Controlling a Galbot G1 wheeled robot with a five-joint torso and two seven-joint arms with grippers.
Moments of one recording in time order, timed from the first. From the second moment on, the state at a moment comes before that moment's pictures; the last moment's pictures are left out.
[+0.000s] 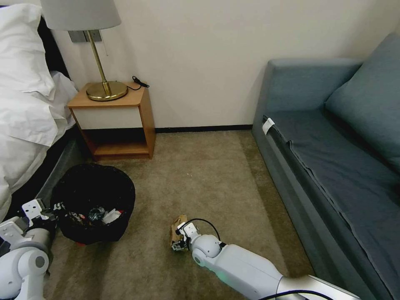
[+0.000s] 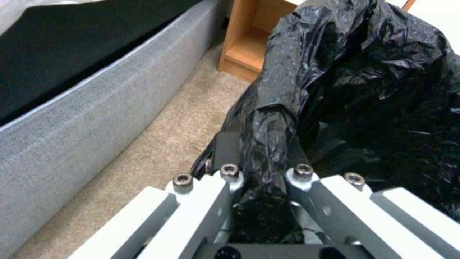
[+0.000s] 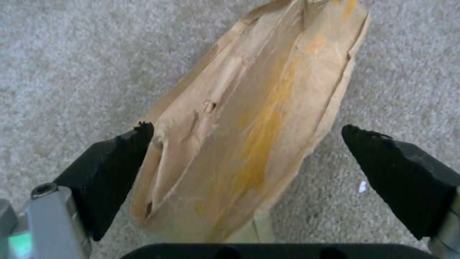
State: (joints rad) left arm 1.38 -1.35 -1.05 -1.97 -0.61 0.55 -0.11; right arm -0.64 1.39 -0.67 1.09 0.68 -0.45 0.27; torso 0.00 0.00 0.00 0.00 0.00
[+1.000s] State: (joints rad) left arm 1.37 -1.35 -1.05 -1.95 -0.61 0.54 -0.10; right arm -0.65 1.38 -0.67 1.09 0.67 -0.45 0.21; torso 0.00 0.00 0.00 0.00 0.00
